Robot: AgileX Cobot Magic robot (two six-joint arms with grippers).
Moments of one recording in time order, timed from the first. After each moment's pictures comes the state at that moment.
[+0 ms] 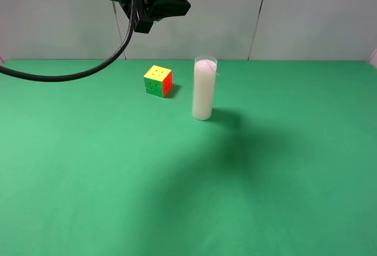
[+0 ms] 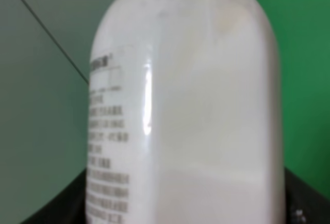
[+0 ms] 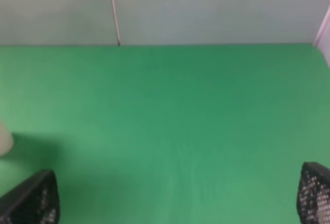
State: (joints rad) left arm -0.39 1.63 -1.19 -1.41 0.53 2.11; right arm 0.01 0.37 -0.66 0.01 0.85 0.02
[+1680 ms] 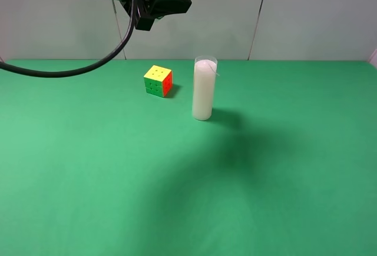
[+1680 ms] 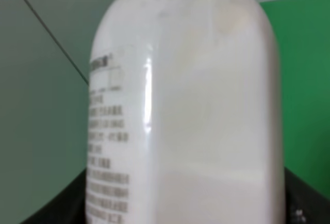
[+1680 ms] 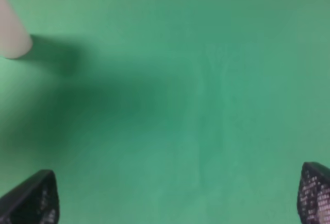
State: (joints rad) left arm -0.39 1.63 -1.19 -1.43 0.53 2.11; right arm 0.01 0.19 -0.49 0.10 1.03 -0.02
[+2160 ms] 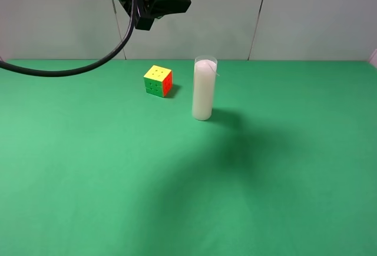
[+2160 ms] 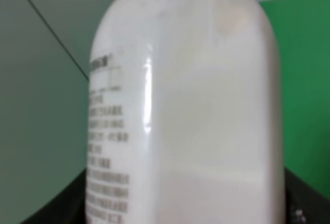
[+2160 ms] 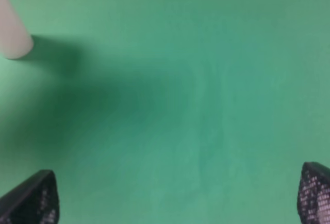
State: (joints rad) left arm -0.39 1.63 -1.19 -1.43 0.52 2.11; right arm 0.01 0.19 -0.49 0.10 1.03 -0.02
